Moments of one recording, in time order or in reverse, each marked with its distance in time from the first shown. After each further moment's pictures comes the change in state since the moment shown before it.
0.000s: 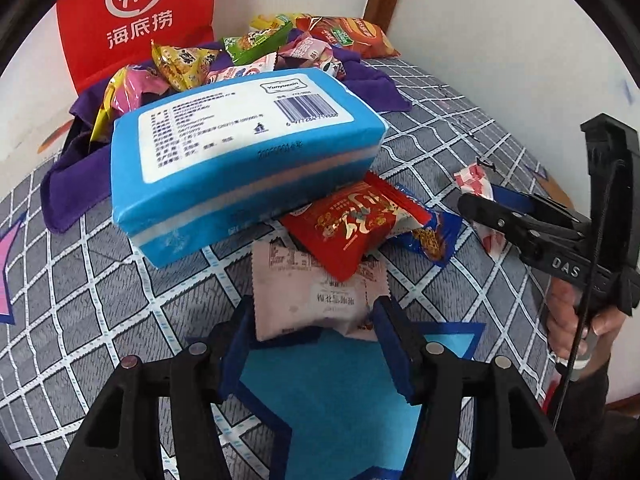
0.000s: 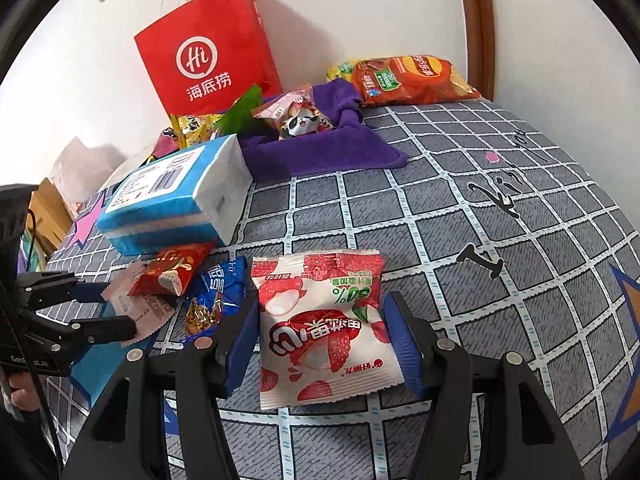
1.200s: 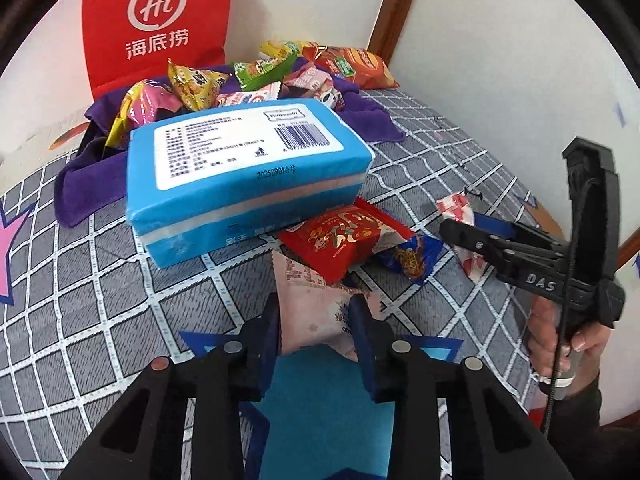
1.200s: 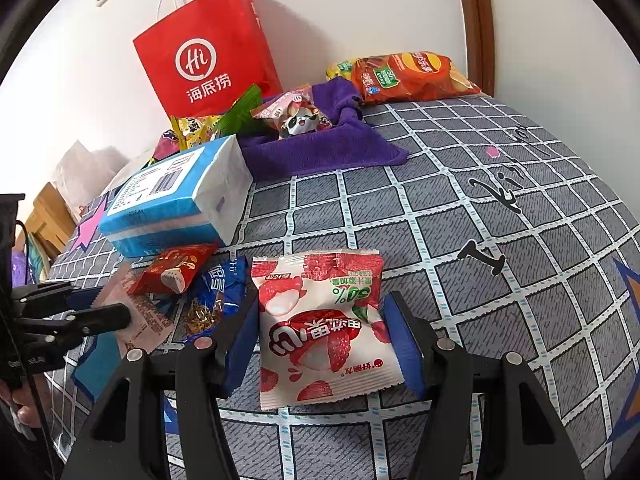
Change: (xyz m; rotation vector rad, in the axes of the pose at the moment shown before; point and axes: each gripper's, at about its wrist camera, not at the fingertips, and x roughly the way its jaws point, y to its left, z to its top) left arm -0.021 -0.006 -0.011 -0.064 -0.122 -0.028; right arm 0.002 -0.005 -0.001 0.020 0.002 0.023
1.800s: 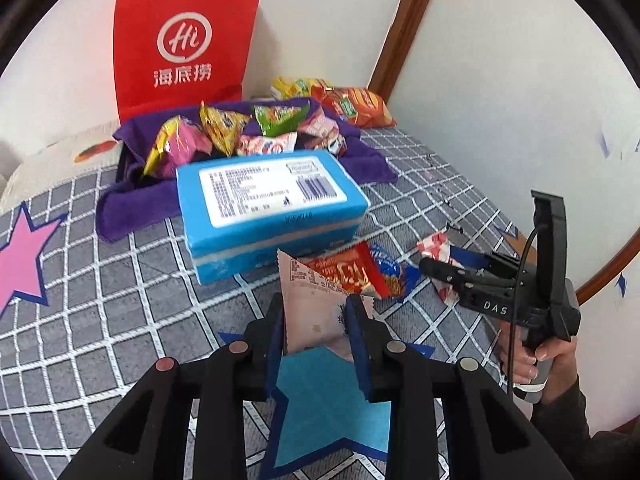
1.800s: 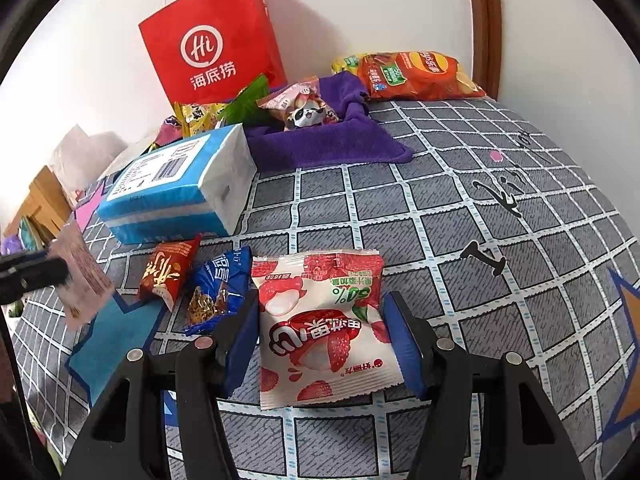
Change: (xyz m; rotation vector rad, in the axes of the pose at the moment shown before) left arm -0.052 0.012 0.007 -0.036 -0.092 -0.017; right arm -0.001 0.010 0.002 -0.046 0.033 -0.032
